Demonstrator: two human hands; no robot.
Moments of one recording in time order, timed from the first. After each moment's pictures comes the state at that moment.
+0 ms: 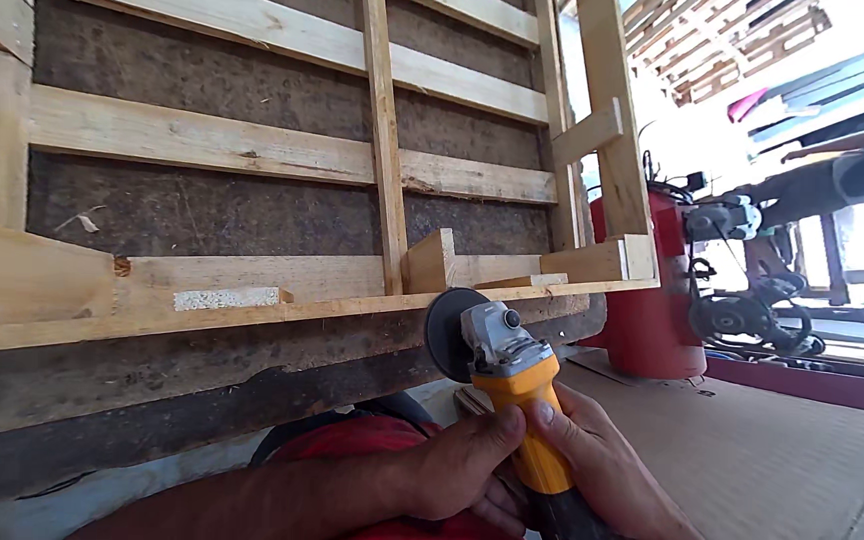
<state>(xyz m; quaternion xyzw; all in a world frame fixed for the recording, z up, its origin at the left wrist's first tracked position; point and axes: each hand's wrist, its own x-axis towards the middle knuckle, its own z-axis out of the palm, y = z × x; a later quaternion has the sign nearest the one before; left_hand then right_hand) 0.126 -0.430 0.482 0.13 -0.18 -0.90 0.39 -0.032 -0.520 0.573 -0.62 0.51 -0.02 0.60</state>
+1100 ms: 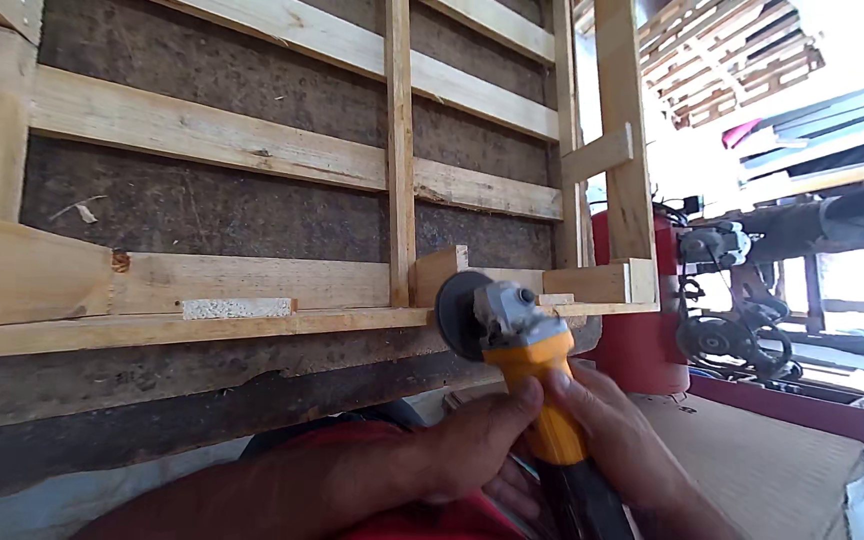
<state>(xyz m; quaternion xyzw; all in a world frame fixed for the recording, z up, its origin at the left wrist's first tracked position) 0.152 -0.466 0.498 0.18 -0.16 -0.88 0.40 0.007 -0.559 0.585 -0.59 0.56 0.01 0.58</state>
